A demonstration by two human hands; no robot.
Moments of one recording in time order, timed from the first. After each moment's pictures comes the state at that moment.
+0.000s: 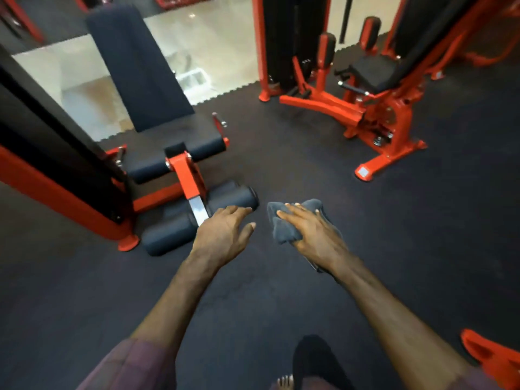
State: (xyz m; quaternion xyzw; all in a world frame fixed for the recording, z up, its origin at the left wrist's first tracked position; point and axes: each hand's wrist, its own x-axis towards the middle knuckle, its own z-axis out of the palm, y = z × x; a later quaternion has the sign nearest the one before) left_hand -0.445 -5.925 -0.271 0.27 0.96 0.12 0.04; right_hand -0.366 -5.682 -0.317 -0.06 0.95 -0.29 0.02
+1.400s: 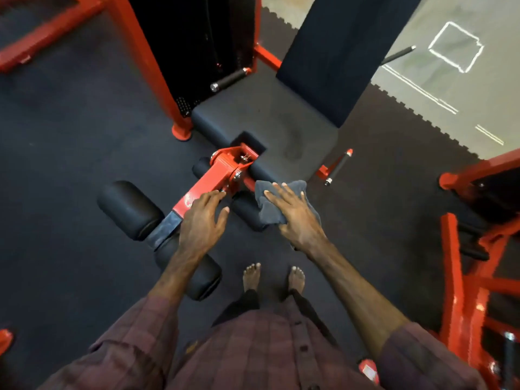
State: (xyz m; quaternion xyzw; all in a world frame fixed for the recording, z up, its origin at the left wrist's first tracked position) left_hand -0.891 -5.850 -0.414 -0.36 0.89 0.28 -0.09; right_hand -1.099 -5.682 -0.365 -0.54 0.79 -0.16 0.25
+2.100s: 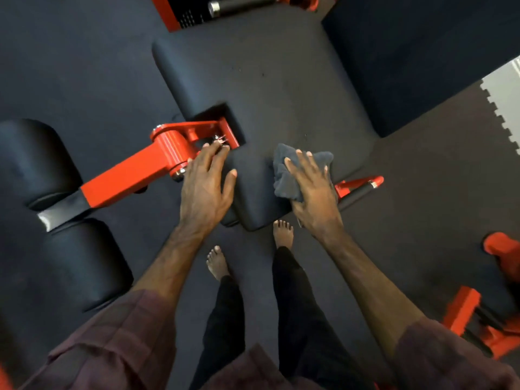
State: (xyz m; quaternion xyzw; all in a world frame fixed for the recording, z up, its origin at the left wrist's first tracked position) left_hand -1.138 -5.864 -0.555 -0.52 0.82 0.20 -0.11; right_hand -1.381 -5.755 -0.575 -0.61 0.74 -0.17 0.24
